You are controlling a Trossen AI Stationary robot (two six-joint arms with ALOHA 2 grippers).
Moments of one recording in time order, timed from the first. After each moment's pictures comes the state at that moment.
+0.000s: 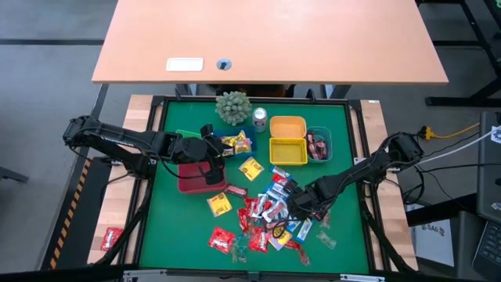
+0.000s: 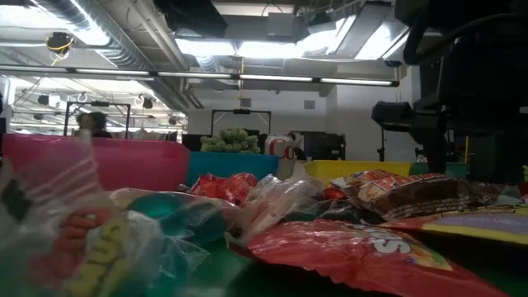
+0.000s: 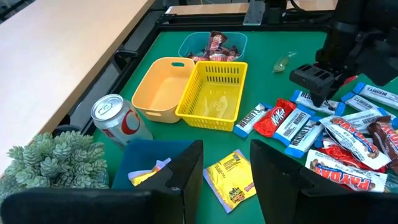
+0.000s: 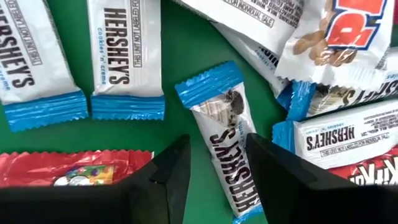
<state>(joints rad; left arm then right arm) -0.14 1.22 1.03 -0.41 -0.45 -0.13 0.43 1.67 0.89 -0.57 0.08 -0.48</state>
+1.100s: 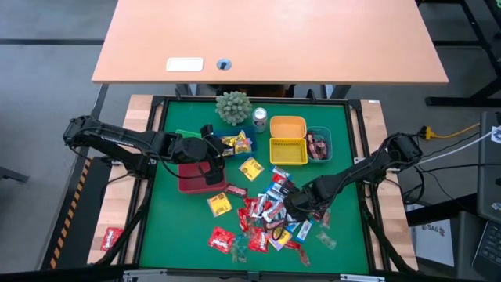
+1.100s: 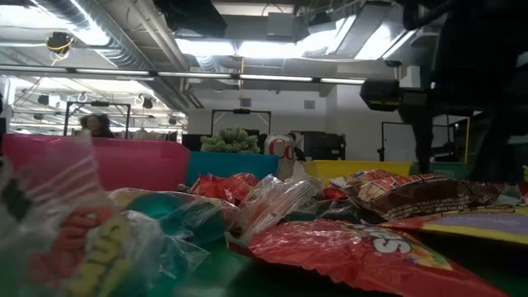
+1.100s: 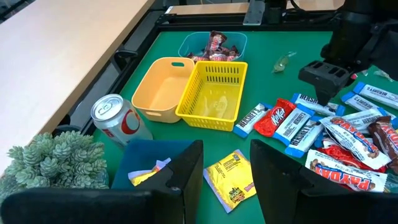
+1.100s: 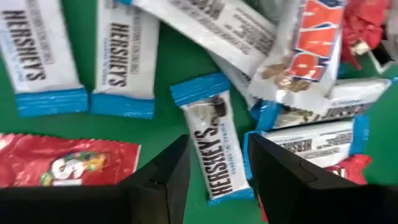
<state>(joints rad) -0.14 1.22 1.03 -0.41 -0.45 -0.13 0.43 1.67 1.00 -0.68 0.09 -0.60</state>
